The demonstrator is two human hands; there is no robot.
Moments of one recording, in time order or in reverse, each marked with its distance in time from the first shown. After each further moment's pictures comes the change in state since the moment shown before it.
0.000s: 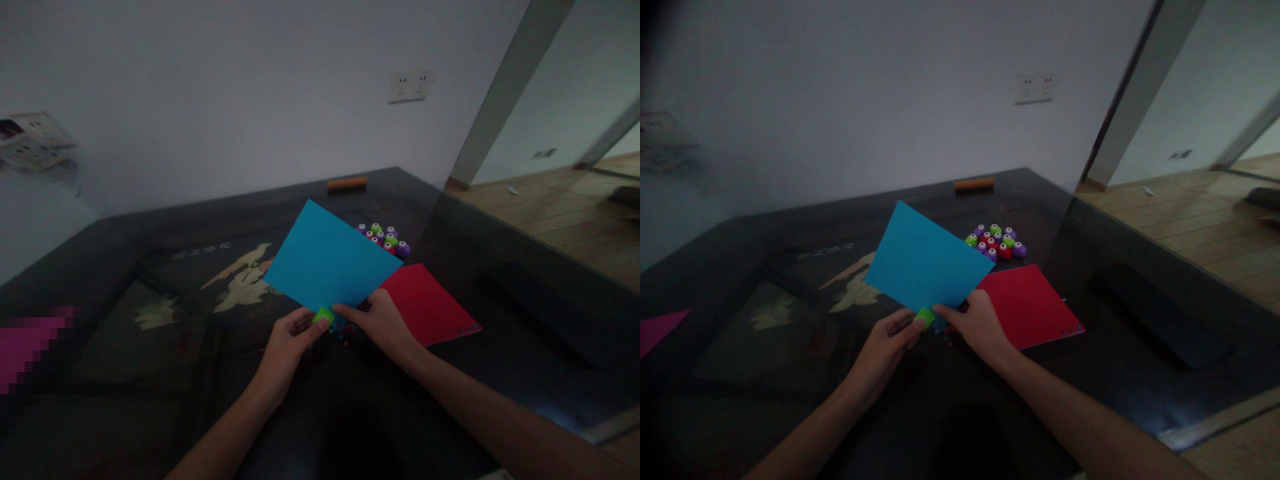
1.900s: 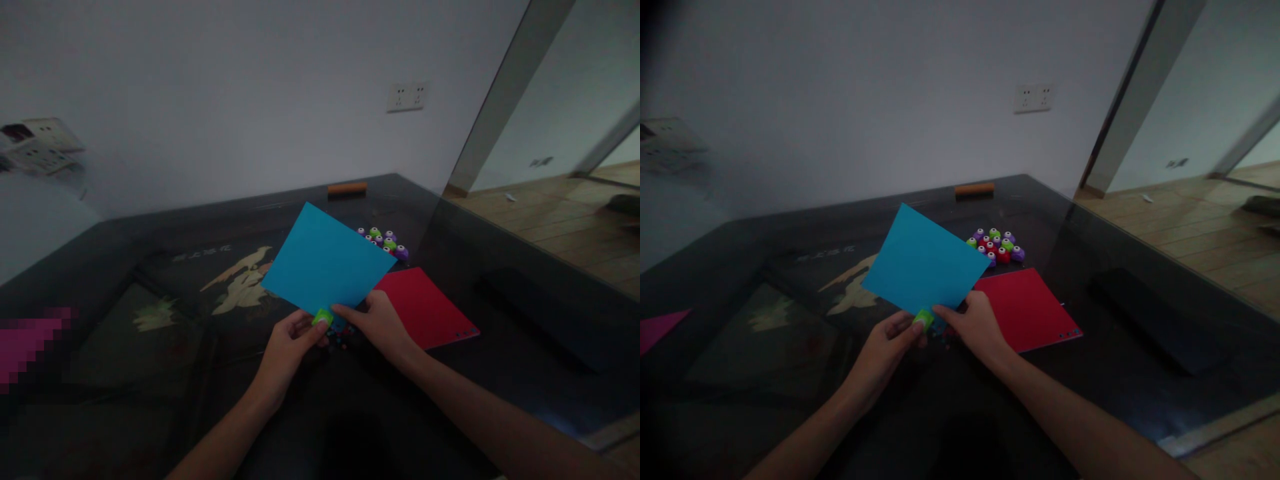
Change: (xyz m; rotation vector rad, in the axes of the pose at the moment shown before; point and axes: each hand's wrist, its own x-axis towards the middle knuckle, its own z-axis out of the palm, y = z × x) left_hand 0.000 -0.003 0.001 0.028 0.033 0.017; right_hand 0.002 -0.001 -0.001 -0.023 0.030 -0.020
